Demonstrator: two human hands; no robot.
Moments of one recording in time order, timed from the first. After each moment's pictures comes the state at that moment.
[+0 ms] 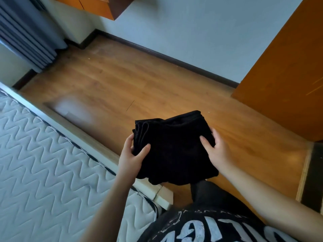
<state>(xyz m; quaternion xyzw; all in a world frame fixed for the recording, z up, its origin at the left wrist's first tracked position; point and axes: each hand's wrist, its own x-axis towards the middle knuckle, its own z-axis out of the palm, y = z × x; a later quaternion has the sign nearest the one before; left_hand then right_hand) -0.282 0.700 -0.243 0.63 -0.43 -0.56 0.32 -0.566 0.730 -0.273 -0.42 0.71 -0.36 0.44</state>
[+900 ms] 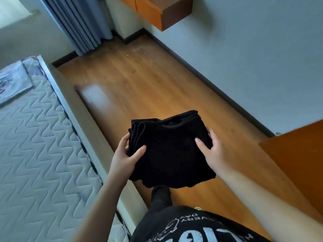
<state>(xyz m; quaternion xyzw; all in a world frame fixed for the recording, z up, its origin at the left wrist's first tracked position) -0.282 0.539 -0.214 0.69 -0.33 -0.49 0.42 -0.558 0.472 -0.243 -0.54 0.62 -0.31 0.47</state>
